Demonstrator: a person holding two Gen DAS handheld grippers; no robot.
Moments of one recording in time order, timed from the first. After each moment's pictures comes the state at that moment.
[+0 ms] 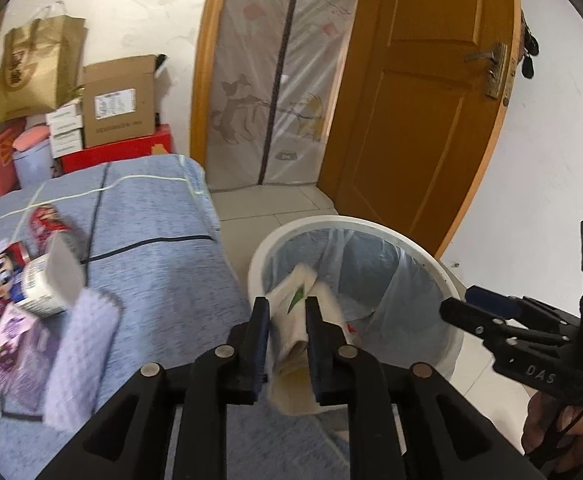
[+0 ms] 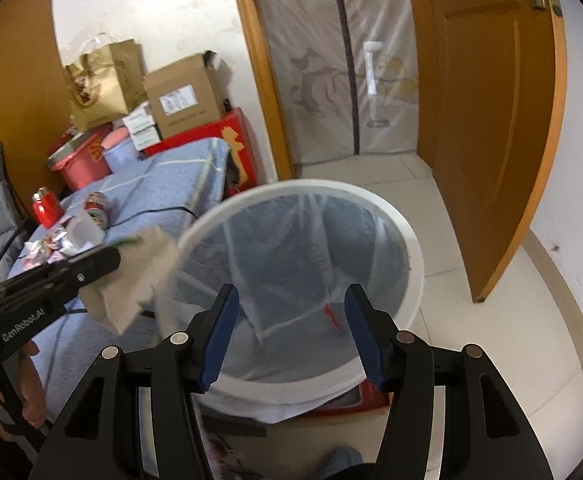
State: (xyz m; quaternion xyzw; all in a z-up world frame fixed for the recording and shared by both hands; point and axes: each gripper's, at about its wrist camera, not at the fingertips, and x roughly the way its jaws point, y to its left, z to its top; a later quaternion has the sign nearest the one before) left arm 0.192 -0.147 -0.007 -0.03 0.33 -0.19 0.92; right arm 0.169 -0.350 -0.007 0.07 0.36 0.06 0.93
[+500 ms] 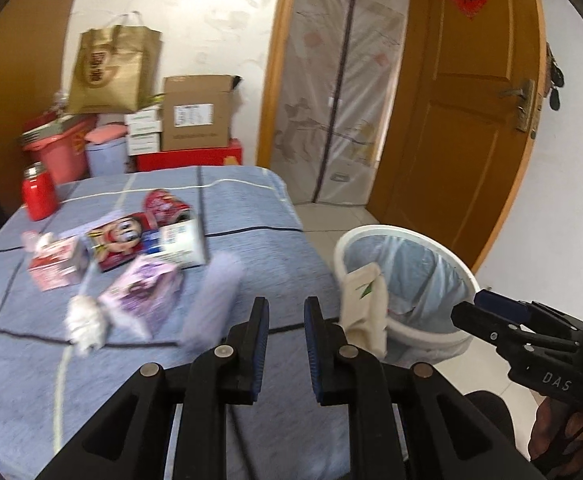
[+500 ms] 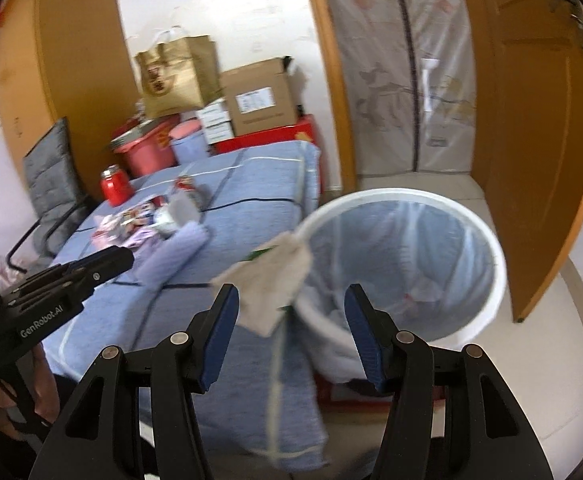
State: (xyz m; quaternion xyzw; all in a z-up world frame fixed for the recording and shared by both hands) left arm 0.108 -0.064 0.020 -0.04 0.30 -0.09 0.95; right arm 0.121 -0.271 0.014 0.05 0.34 0.16 0.93
